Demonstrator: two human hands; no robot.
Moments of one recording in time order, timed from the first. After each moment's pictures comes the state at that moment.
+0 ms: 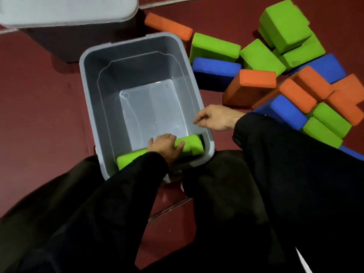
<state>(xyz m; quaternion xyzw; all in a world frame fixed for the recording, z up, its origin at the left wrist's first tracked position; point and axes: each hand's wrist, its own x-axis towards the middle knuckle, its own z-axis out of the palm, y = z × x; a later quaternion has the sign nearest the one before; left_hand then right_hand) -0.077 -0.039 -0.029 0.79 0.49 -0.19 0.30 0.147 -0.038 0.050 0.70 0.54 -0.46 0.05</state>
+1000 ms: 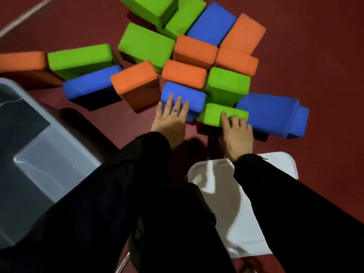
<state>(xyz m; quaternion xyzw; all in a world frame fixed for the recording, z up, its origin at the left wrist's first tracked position) 0.272 -0.119 -0.038 0.98 0.13 -0.12 0.08 0.374 -0.332 -0.056 0.94 0.31 -0.09 0.10</state>
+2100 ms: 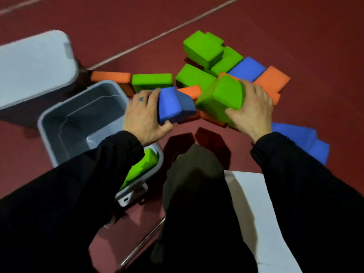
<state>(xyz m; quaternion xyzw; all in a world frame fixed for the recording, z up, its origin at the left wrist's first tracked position) 0.098 -0.064 0.142 0.95 0.28 0.14 0.06 0.320 -0.261 0.151 0.91 0.34 -0.01 -0.22</state>
